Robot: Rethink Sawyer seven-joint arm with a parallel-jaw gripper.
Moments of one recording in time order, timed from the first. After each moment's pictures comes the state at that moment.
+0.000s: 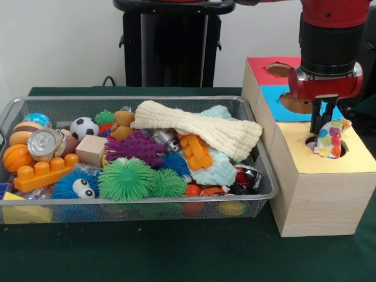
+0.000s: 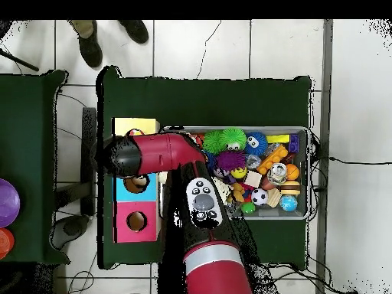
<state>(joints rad) -0.10 -0.60 0.20 1.53 -0.09 0.61 1.84</state>
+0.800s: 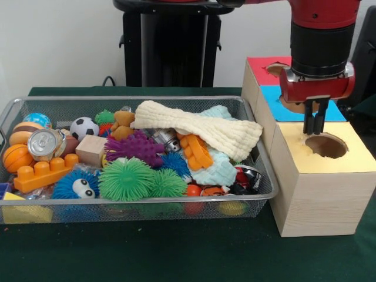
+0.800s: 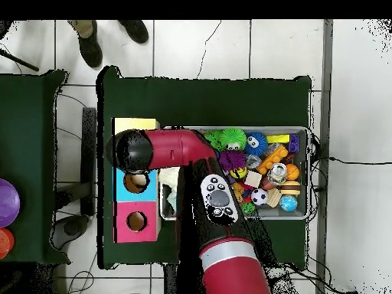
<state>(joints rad) -0.16 -0.61 0.24 1.52 -0.10 0.65 1.84</state>
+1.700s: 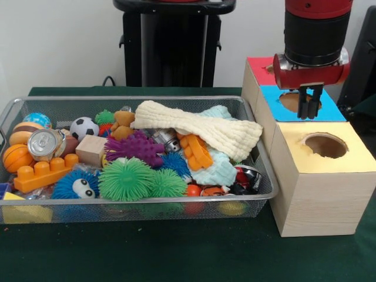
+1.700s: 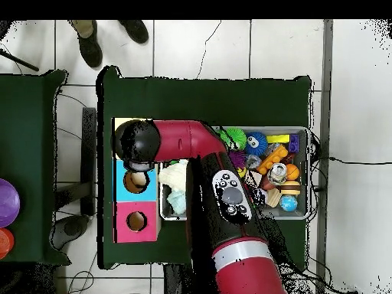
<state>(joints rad) -0.21 -0.63 0.29 1.48 -0.10 0.83 1.84</state>
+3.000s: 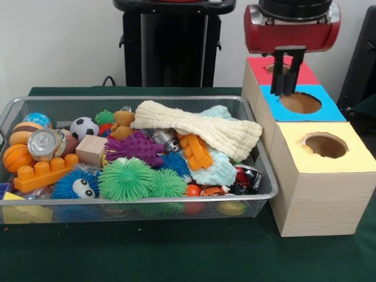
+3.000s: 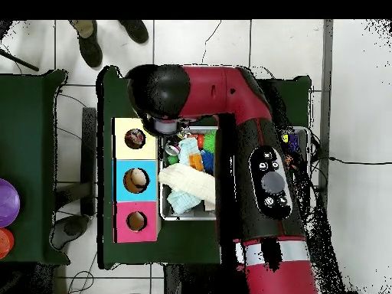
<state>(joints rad) -0.29 -0.63 0.34 1.12 -0.24 1.22 1.82</state>
